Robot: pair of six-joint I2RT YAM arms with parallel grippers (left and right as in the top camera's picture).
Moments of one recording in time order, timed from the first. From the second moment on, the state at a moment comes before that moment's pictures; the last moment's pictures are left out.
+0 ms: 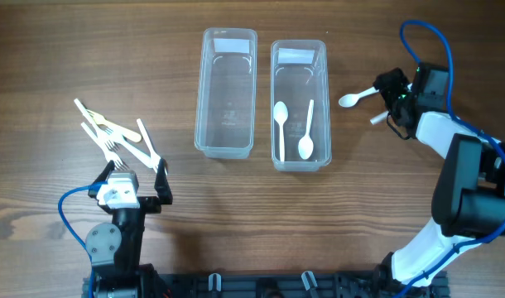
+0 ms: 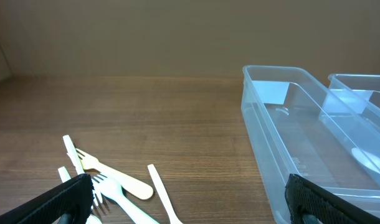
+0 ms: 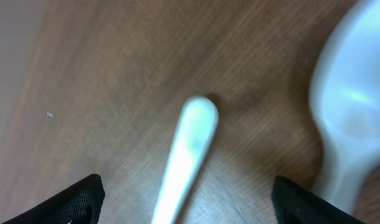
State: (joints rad) left arm 0.11 0.01 0.06 -0.17 0.11 -0.02; right arm -0.20 1.92 1.01 0.09 -0.16 0.80
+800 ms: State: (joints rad) left arm 0.11 0.01 0.06 -0.17 0.11 -0.02; right arm -0.20 1.75 1.02 -0.40 -0.03 0.63
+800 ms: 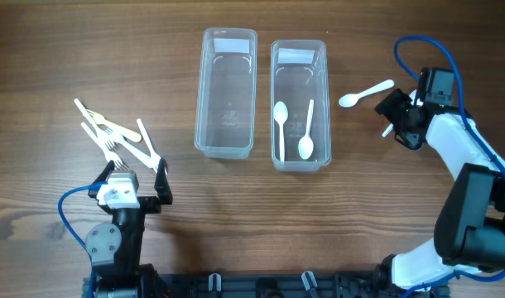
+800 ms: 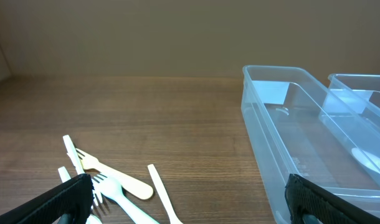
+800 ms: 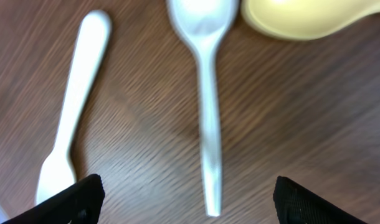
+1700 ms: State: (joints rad) left arm 0.11 0.01 0.06 -0.17 0.11 -0.02; right arm -0.20 1.86 1.02 -0.31 0.16 0.76
